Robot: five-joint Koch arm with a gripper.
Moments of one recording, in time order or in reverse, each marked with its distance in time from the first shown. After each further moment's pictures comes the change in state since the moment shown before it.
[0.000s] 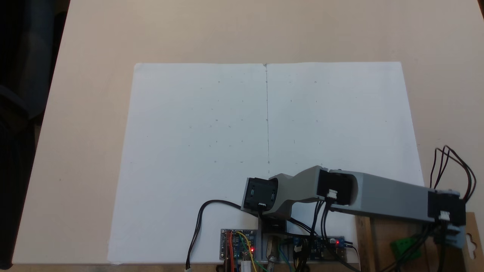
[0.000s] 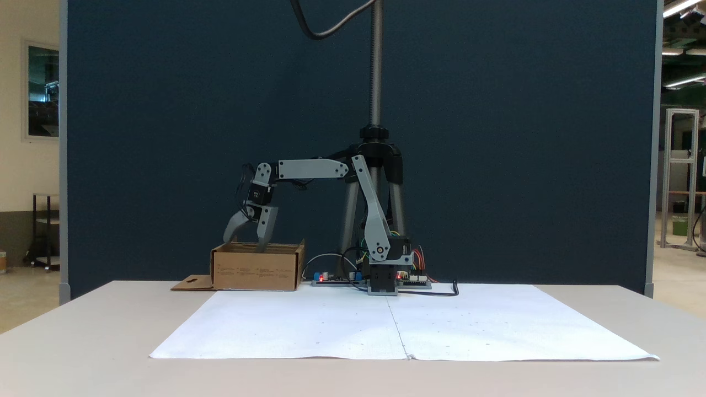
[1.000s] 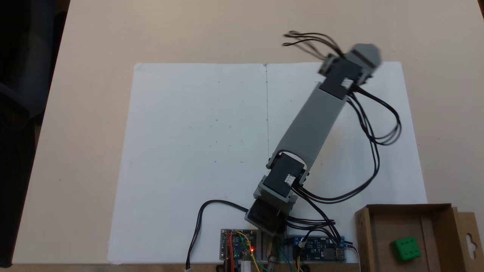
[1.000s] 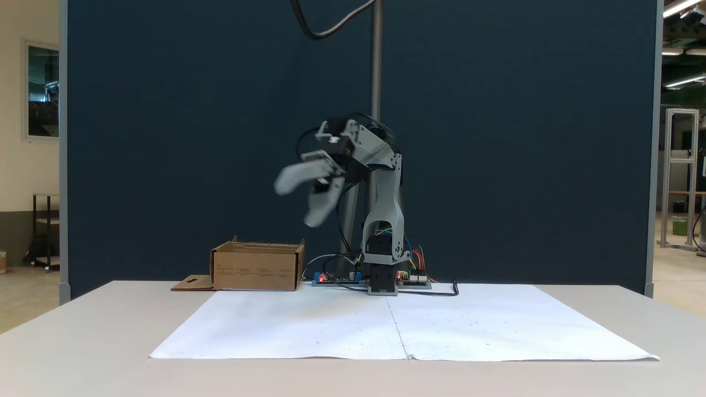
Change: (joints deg) arm -72.5 21.6 8.3 -3.2 10.7
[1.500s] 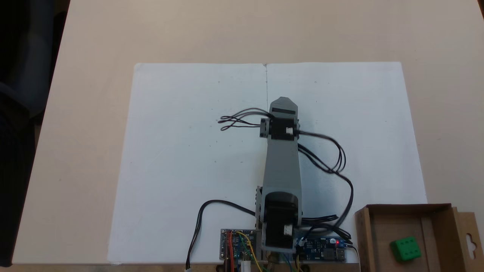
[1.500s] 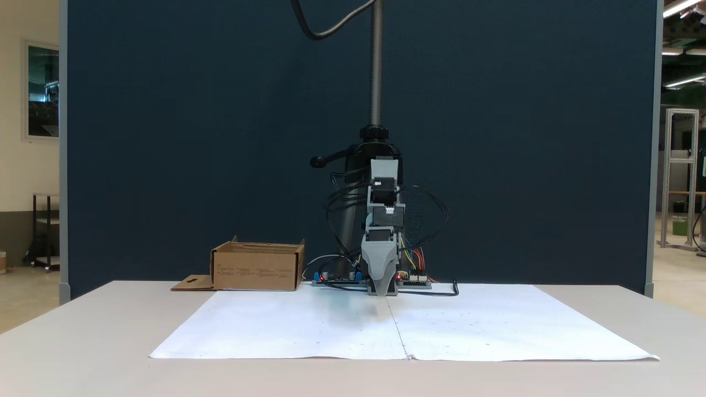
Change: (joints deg) arm -23.6 22.1 59.0 -30.4 -7.1
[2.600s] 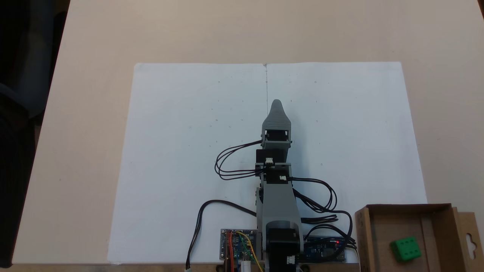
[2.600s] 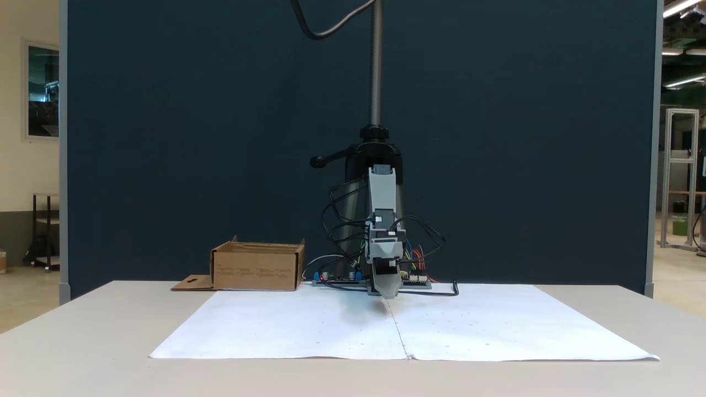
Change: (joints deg) arm -4.1 13.2 37.4 -60.1 -0.2
